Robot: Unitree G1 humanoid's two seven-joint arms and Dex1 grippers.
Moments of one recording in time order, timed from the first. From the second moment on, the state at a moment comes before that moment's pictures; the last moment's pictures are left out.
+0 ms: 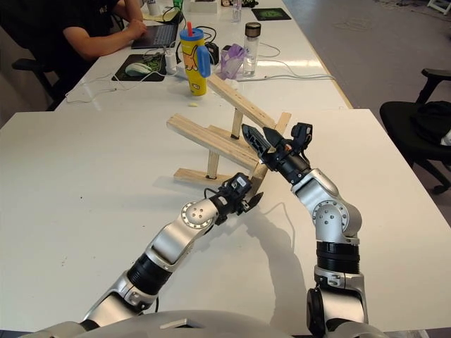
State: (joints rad) left arm -0.34 -0.03 -0.56 0.05 0.11 0.50 -0.25; right arm -0.33 -0.25 -0.19 -0.07 0.87 0.59 0.45
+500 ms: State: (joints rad) left arm -0.27 0.09 -0.38 -0.04 0.12 0.46 -0.26; right arm -0.30 -0.21 -0.22 -0.09 0.83 0.53 0.45
